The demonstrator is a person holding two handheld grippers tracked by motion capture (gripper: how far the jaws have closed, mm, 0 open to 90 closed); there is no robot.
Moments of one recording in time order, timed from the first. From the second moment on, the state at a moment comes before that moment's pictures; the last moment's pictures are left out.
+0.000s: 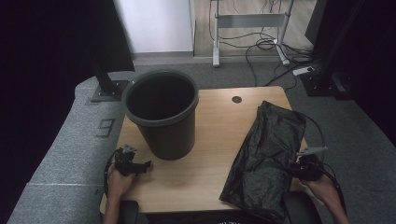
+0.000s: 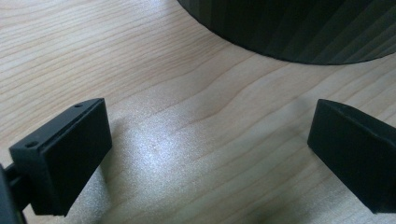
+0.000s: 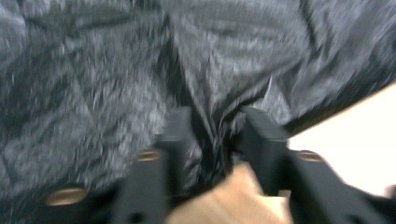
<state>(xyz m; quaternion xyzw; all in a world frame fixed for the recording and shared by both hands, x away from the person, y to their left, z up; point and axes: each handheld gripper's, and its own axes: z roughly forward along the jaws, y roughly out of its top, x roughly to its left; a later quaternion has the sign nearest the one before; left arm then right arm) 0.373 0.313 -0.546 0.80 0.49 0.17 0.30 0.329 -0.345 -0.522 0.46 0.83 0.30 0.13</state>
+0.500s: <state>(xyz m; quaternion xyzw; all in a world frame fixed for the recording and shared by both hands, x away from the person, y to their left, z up) 0.412 0.337 -0.503 0.77 0.51 0.21 0.31 0.364 -0.314 -0.507 0.45 0.81 0.35 0.14</state>
